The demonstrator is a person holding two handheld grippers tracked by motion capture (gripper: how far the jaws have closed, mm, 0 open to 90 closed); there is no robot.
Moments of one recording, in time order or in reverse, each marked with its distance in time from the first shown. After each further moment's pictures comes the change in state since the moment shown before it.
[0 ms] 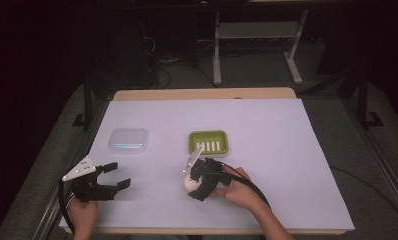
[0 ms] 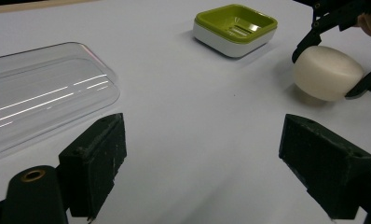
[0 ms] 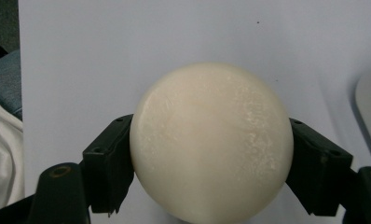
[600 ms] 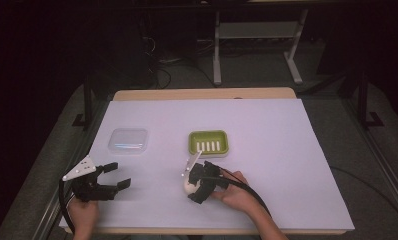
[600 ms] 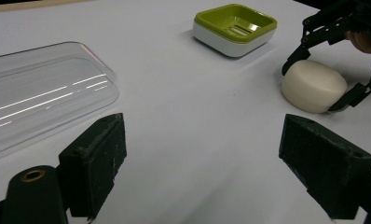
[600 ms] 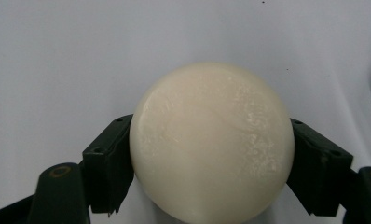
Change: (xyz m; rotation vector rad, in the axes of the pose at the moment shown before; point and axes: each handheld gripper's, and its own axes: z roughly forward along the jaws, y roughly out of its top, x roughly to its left) left arm 0.000 0.000 0.000 0.001 -0.002 0.001; right arm 0.004 -0.005 0.021 0.022 -0.028 0.005
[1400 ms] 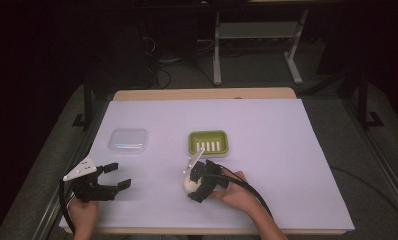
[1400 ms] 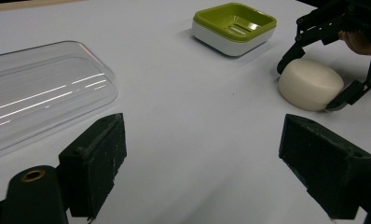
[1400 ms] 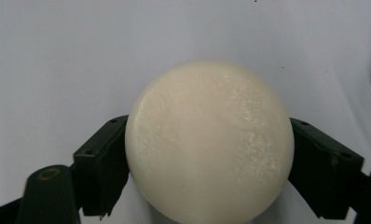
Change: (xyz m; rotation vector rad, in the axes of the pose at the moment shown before) left arm -0.001 0.000 0.000 0.007 -0.003 0.002; right arm -0.007 -0.004 0.004 -0.025 0.016 0.049
